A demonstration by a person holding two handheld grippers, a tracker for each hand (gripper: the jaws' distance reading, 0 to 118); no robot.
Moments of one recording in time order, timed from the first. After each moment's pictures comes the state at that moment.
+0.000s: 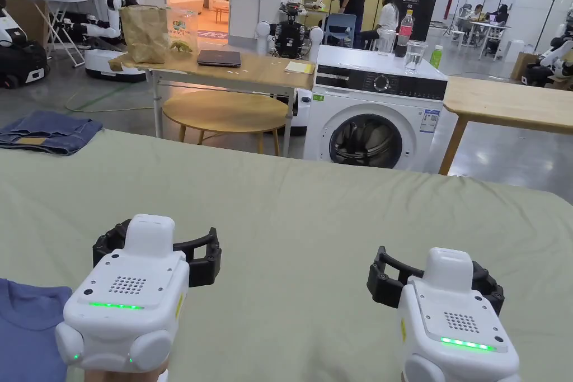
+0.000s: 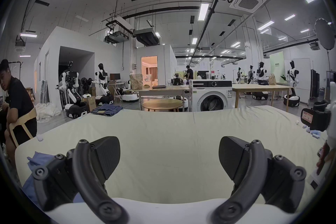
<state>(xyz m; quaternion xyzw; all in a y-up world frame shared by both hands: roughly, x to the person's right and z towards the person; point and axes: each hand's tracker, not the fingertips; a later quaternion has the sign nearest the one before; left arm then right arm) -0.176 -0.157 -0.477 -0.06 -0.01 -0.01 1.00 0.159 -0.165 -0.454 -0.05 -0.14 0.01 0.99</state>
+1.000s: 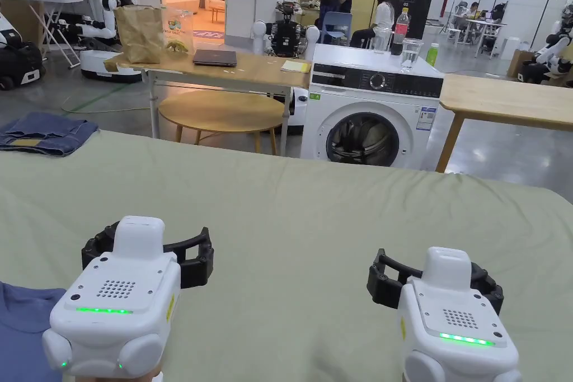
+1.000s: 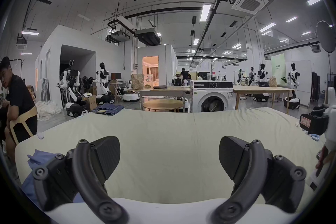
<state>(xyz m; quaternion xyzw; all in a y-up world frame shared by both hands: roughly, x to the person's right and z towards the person) -0.179 -0.156 -0.472 -0.05 -0.01 -0.01 1.00 0.164 -0.167 -0.455 -0.07 -0.15 0.01 0.99</state>
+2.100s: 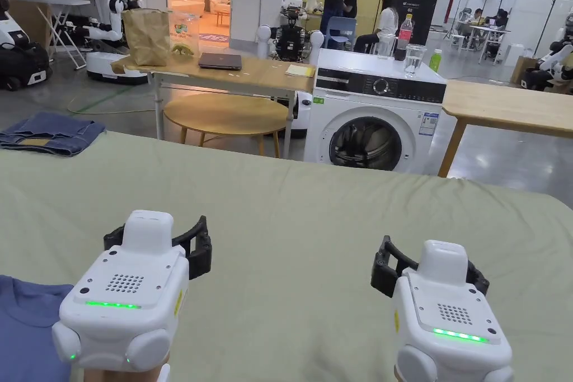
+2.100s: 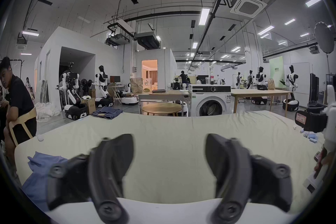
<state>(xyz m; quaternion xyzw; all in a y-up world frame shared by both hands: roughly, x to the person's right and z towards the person) -0.176 -0.145 -0.460 -0.04 -0.02 -0.01 1.00 0.150 -0.150 -0.444 -0.04 -0.14 0.00 0.99</state>
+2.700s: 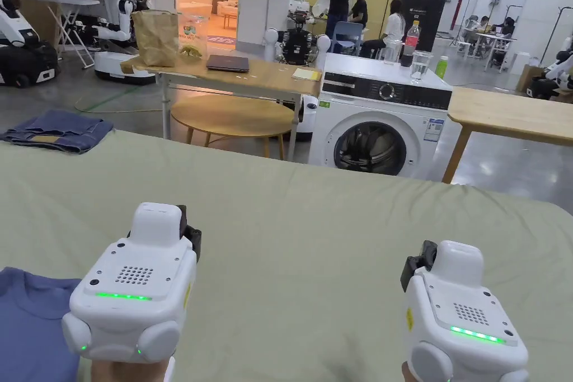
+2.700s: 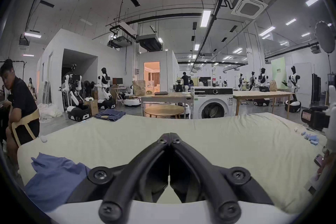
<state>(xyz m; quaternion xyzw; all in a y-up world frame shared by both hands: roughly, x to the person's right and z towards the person) -0.181 -0.136 -0.450 -0.03 0.00 0.00 1.00 0.152 -0.140 -0.437 -0.05 -0.14 -0.03 0.99</state>
